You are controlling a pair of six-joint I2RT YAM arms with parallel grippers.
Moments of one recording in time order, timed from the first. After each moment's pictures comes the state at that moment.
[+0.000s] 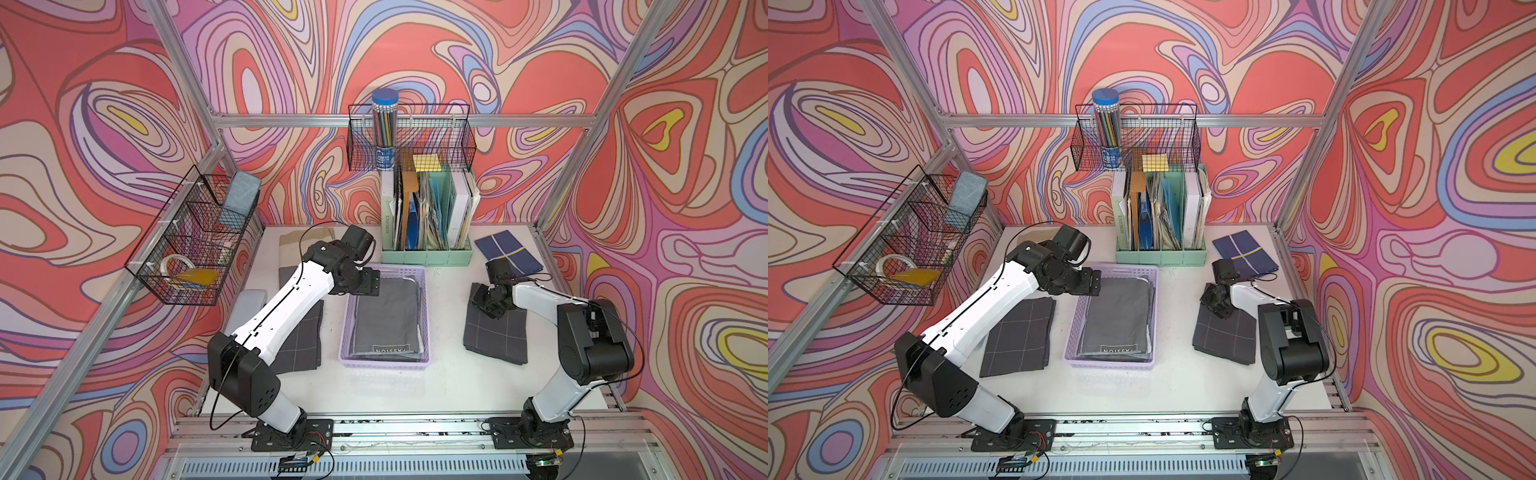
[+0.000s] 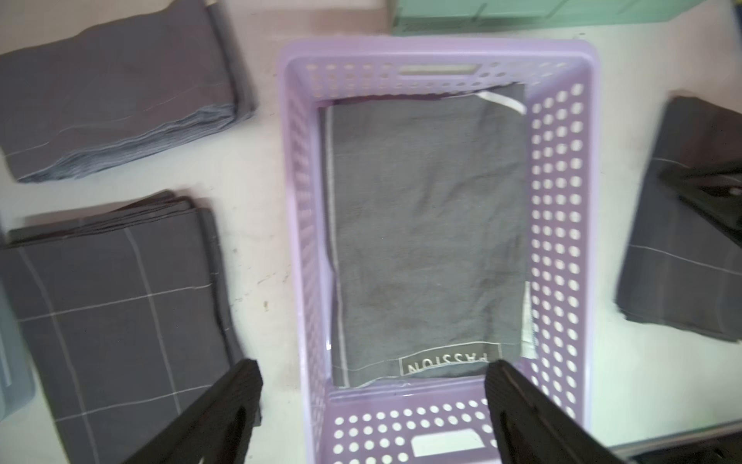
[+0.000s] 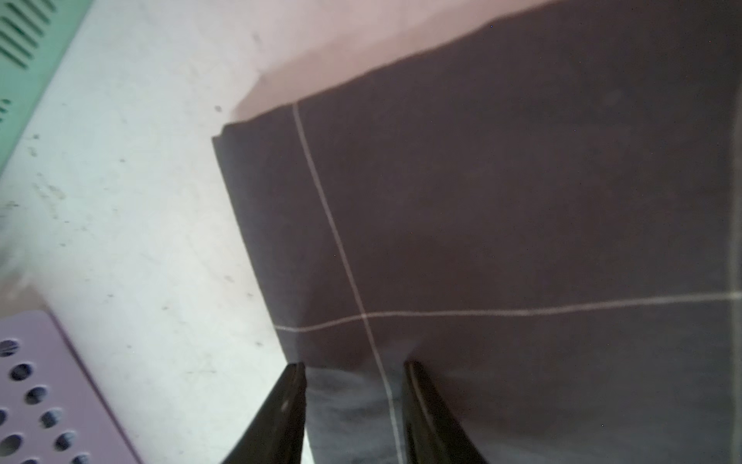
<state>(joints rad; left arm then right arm) -0.53 1.59 1.58 -1.15 -0.05 -0.43 0.13 1.74 1.00 -0.44 -0.10 0.74</state>
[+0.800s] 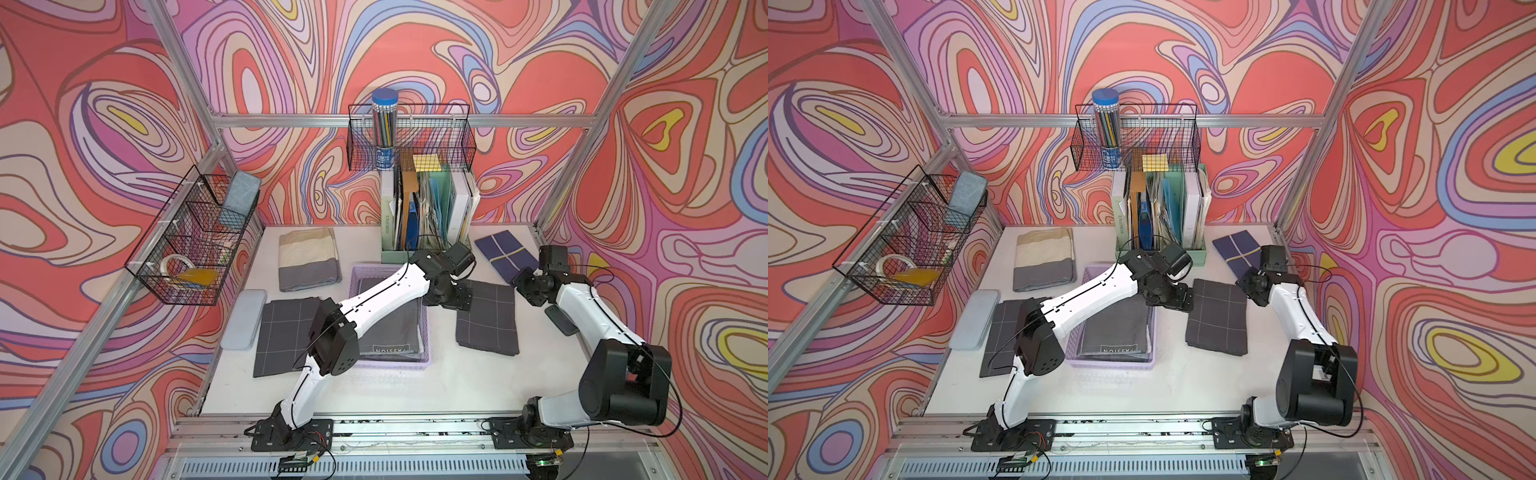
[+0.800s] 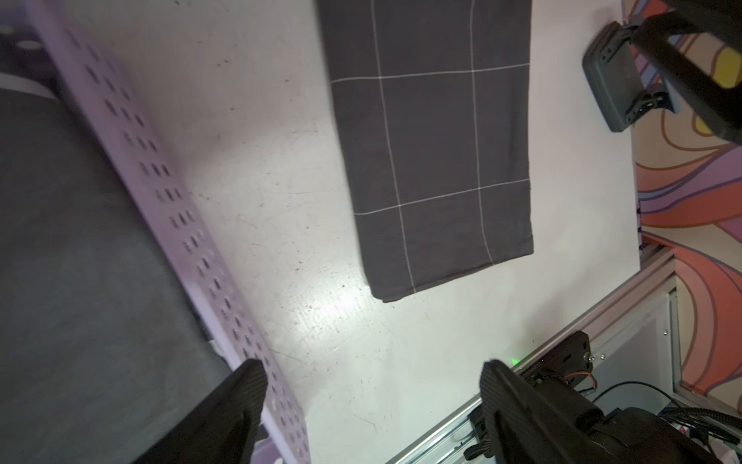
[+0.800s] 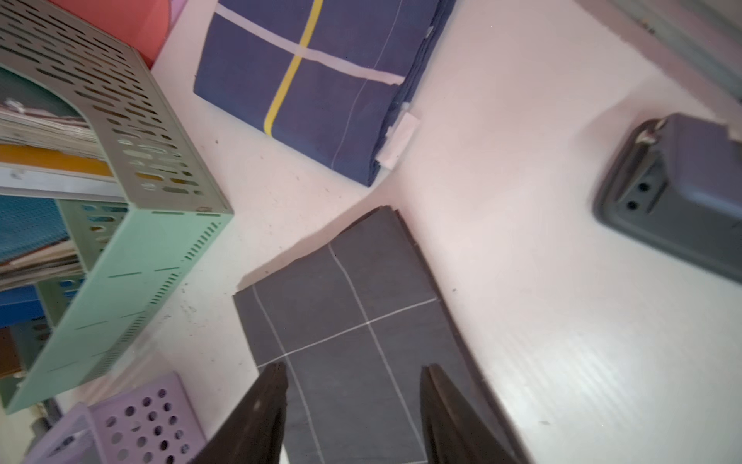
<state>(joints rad) -0.93 2.19 2.18 -1.13 0.13 -0.62 -0.18 1.46 1.05 -0.58 -0.07 0.61</state>
